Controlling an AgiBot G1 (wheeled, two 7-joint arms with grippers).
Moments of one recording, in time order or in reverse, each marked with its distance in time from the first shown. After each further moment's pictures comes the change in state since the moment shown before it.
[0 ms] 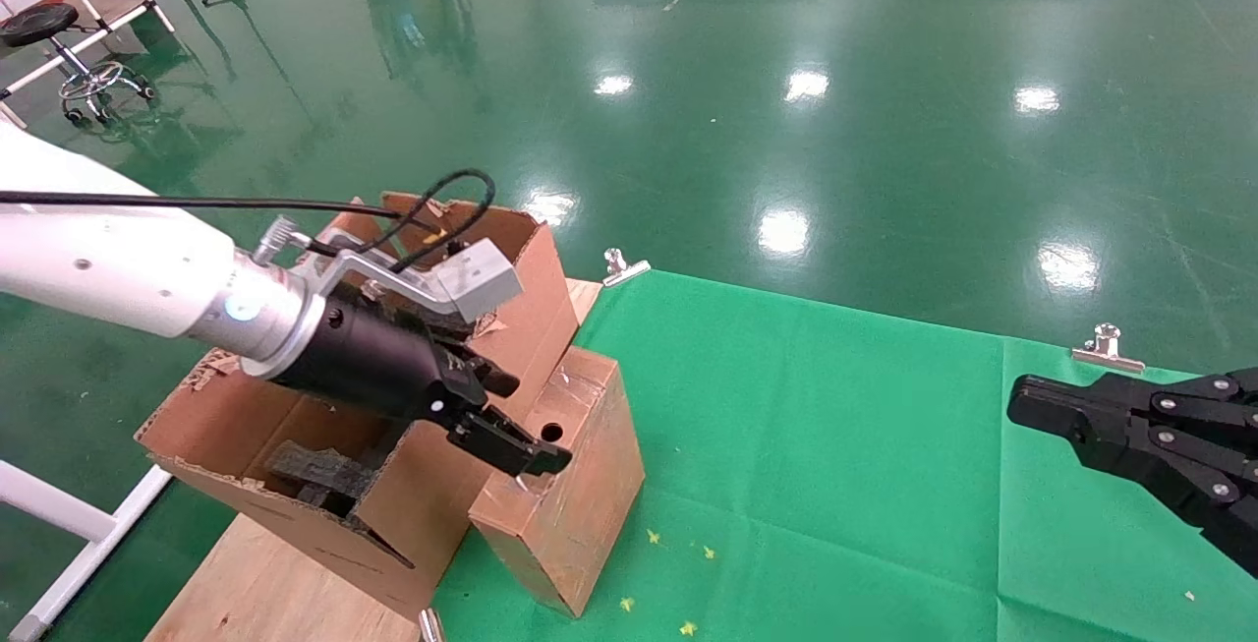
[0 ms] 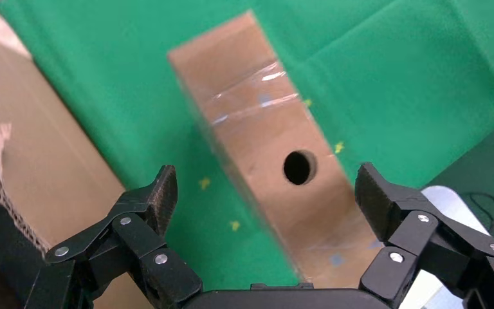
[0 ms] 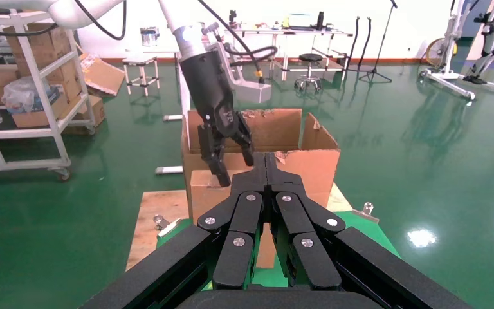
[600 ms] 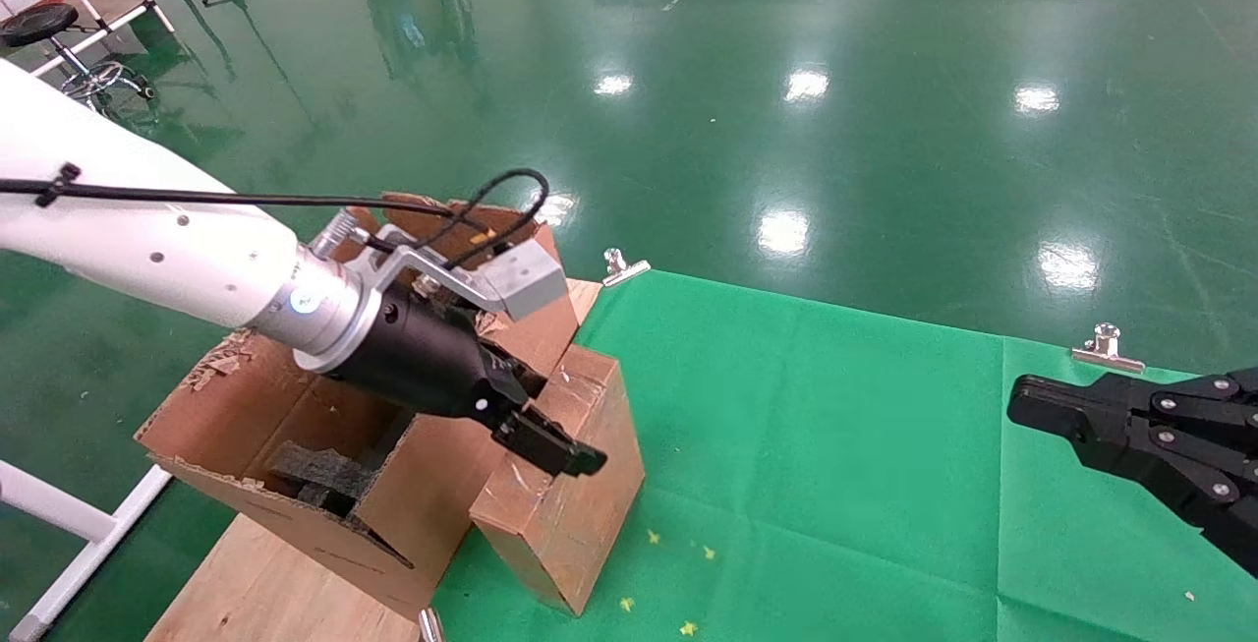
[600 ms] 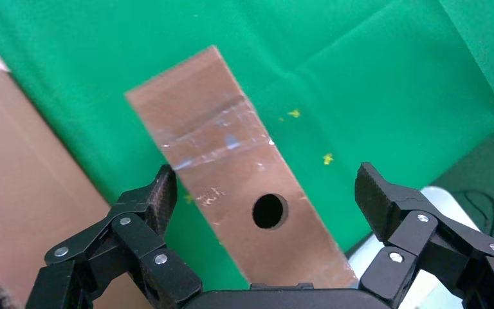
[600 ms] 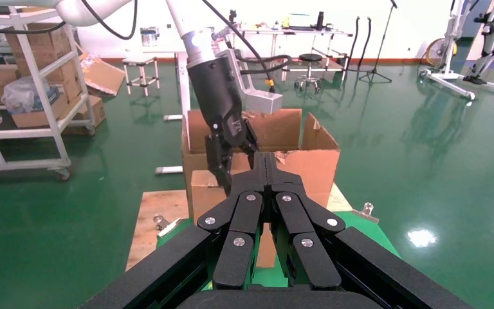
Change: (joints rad) left arm -0.058 0.056 0.118 -0.003 -0.022 -0.016 -0.062; right arm 0.000 0.000 0.000 0.000 0.000 0.000 0.000
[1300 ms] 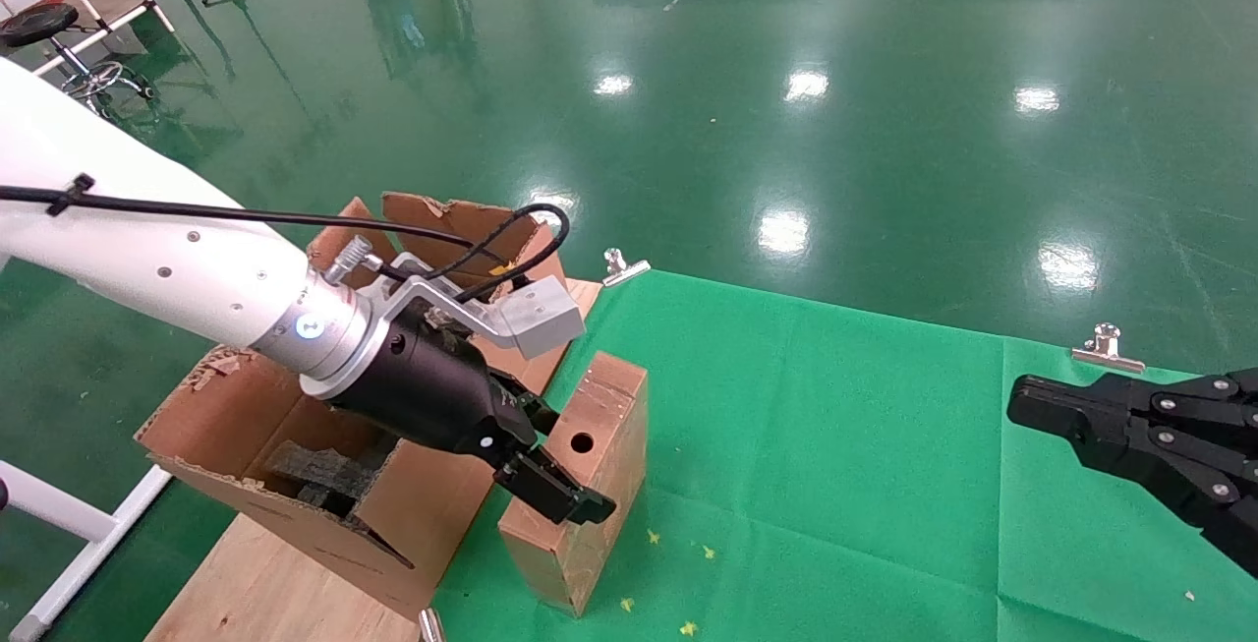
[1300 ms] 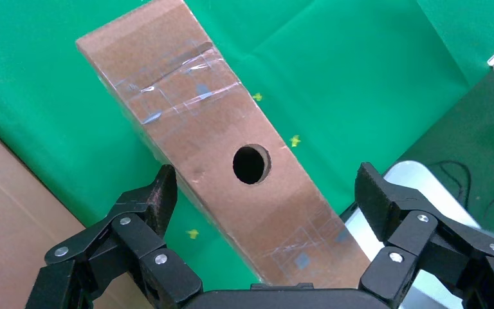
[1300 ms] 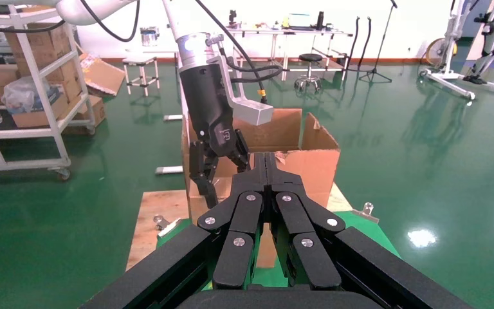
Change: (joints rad) left arm -0.018 0.005 0.062 0.021 -0.042 0.002 0.064; right arm 0.000 0.000 0.000 0.000 0.000 0.000 0.000
